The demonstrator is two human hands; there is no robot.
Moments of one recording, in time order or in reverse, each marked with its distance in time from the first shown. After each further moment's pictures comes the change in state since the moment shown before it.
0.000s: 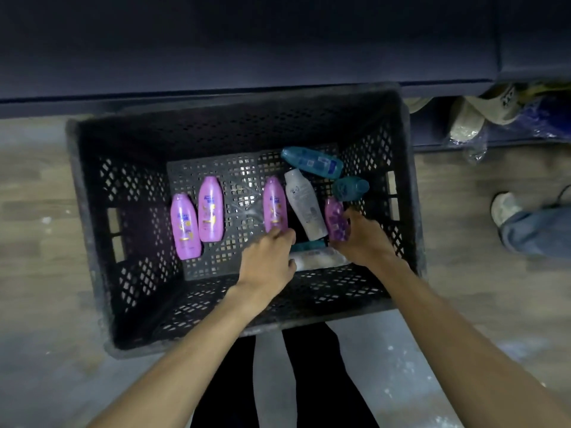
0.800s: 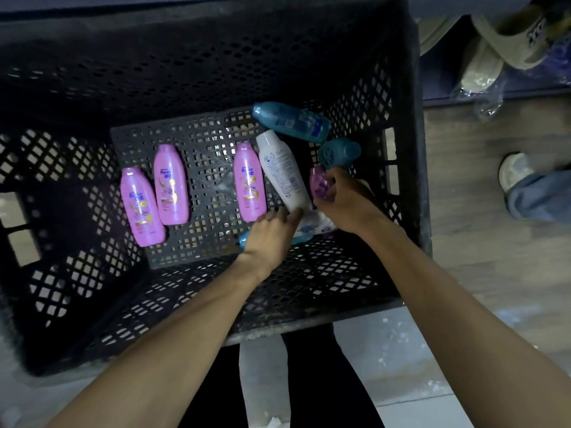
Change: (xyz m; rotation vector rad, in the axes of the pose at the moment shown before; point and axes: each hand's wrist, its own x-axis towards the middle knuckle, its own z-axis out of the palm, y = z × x) left_hand 0.084 -0.004 0.114 0.269 -0.036 0.168; right_hand 0.066 0.027 0.018 0.144 0.020 -0.056
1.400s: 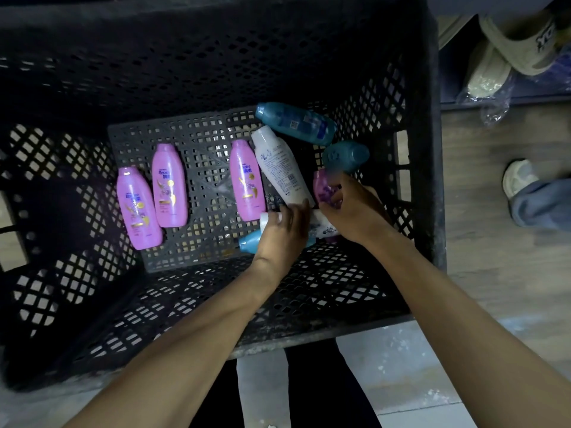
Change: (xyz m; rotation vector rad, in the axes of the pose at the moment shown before) left_hand 0.017 0.006 0.035 0.494 0.153 0.112; right_hand 0.001 0.005 0.005 0.030 0.041 -0.018
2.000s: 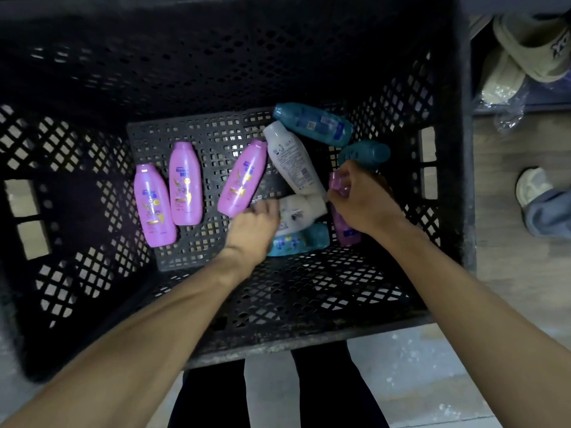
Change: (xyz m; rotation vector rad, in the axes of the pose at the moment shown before) left_hand -0.028 -0.072 -0.016 -0.185 -0.282 -0.208; right_hand 0.006 -0.024 0.006 -0.076 0.089 -0.147
